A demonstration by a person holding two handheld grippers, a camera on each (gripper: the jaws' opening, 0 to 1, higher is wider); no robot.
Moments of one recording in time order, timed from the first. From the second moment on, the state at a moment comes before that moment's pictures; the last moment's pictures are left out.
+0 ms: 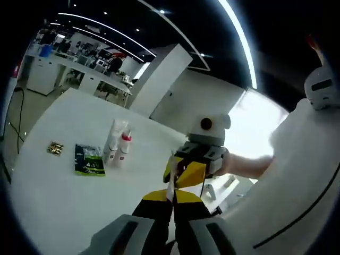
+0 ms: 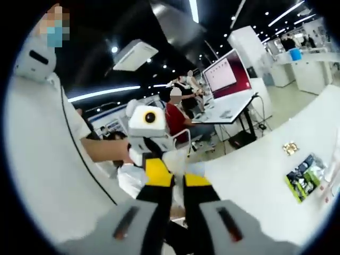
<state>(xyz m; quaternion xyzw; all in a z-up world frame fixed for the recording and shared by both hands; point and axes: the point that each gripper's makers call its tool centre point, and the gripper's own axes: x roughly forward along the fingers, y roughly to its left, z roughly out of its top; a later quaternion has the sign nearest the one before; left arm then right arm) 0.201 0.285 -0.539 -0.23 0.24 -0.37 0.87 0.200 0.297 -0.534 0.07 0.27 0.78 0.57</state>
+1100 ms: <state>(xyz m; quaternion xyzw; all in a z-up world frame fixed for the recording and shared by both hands) 0.242 0.352 -0.541 -0.32 0.21 -0.45 0.80 0.261 0.351 -0.512 0.23 0.25 0.65 0.68</state>
